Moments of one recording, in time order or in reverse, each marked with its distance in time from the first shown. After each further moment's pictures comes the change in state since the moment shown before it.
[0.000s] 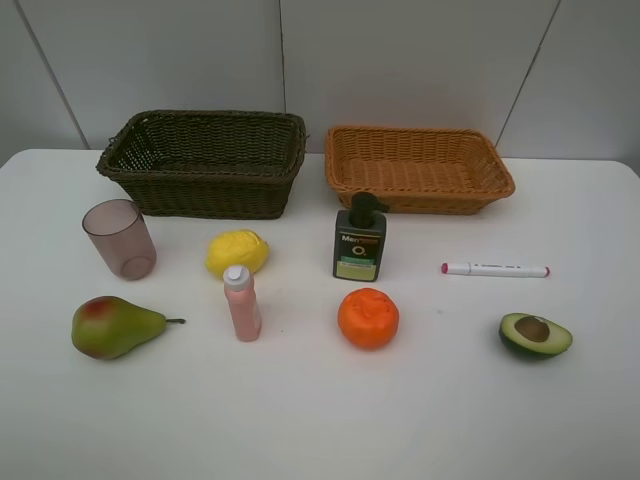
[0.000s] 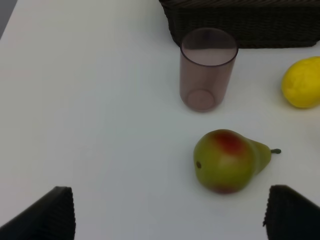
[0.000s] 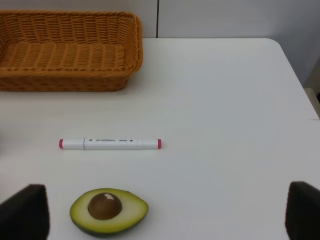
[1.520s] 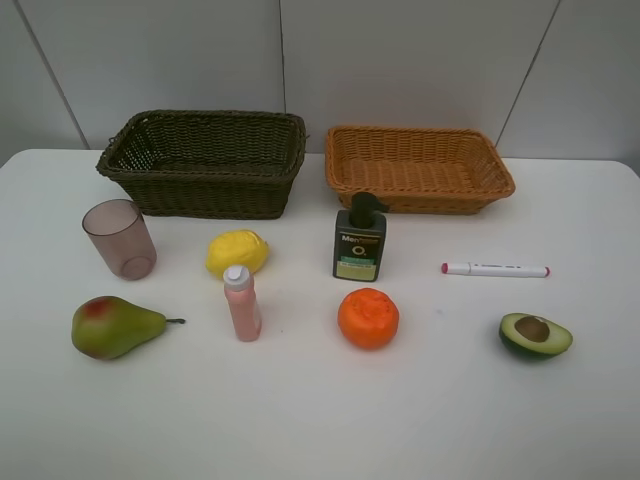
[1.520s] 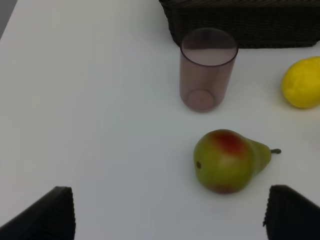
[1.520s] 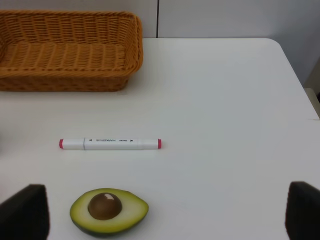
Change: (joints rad) left arm 0.000 0.000 0.000 0.000 0.000 0.000; right arm 0.000 0.000 0.000 0.000 0.000 0.000
